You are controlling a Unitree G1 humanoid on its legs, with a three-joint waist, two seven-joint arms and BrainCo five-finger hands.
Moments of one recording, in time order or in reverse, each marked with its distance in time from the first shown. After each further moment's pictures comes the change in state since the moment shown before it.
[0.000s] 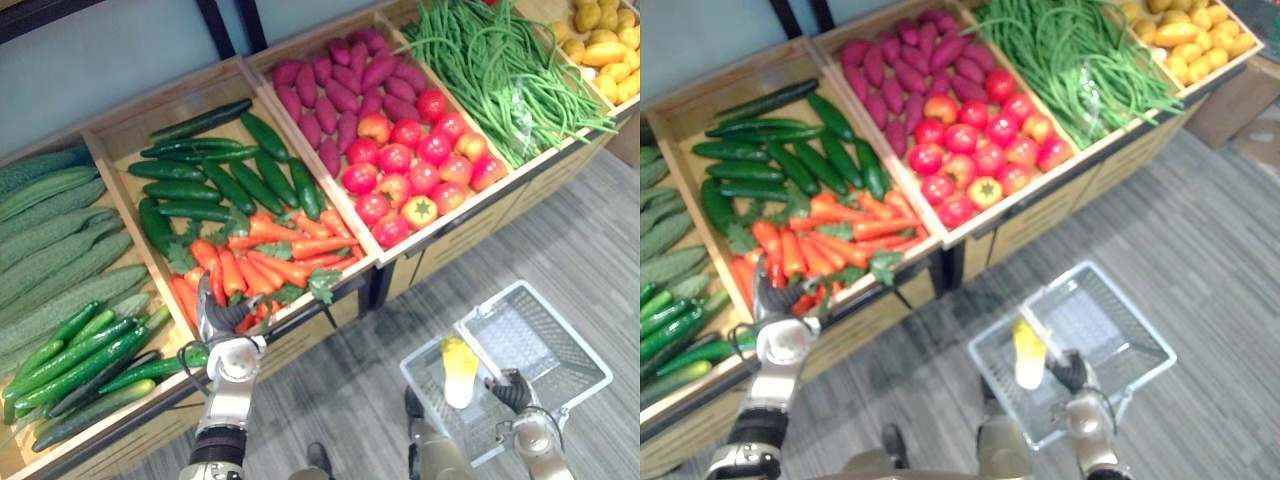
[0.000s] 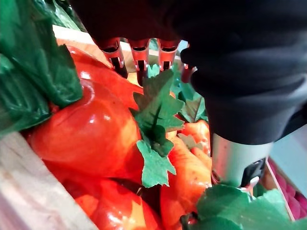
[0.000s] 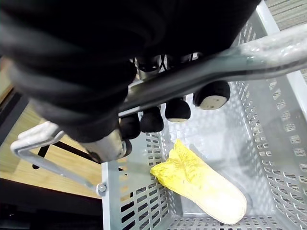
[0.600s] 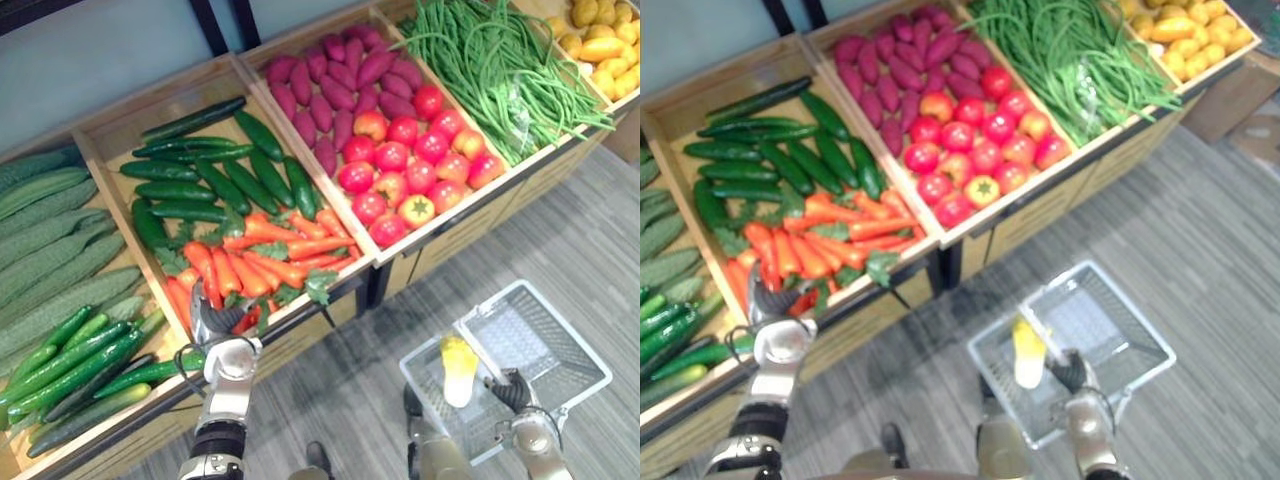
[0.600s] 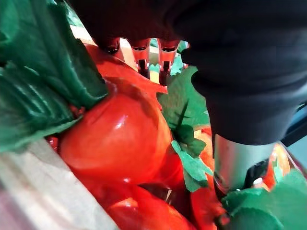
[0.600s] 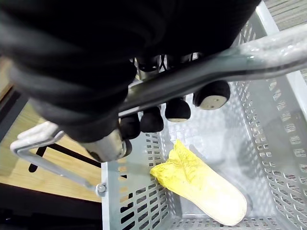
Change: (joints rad) left arm -0.042 -0.001 0.040 0.088 0.031 0.011 0.040; right arm -0.001 0.005 -0.007 0.000 -0.005 -0.004 -0.008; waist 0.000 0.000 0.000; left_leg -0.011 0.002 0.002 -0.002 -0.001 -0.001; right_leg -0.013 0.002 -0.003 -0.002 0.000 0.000
